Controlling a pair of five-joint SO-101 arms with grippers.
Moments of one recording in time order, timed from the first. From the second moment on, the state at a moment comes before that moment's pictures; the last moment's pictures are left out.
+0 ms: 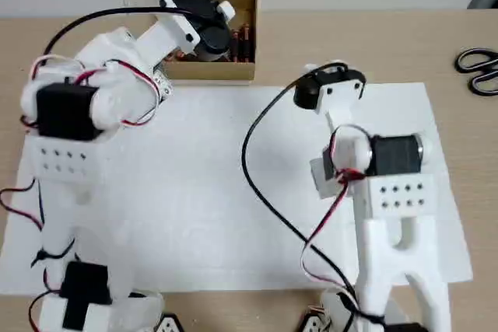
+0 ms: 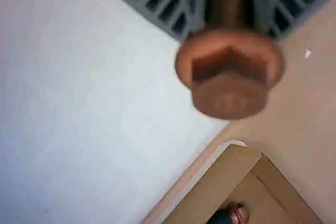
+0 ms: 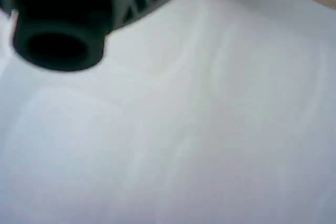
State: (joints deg) left arm 4.3 -7.4 -33.3 99.4 -38.1; right arm -8.9 -31.7 15.4 97.6 7.0
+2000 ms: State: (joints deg) left arm 30.2 -27.6 -28.3 99.6 37.7; right arm -48.4 -79.9 43.8 60.7 -6.5
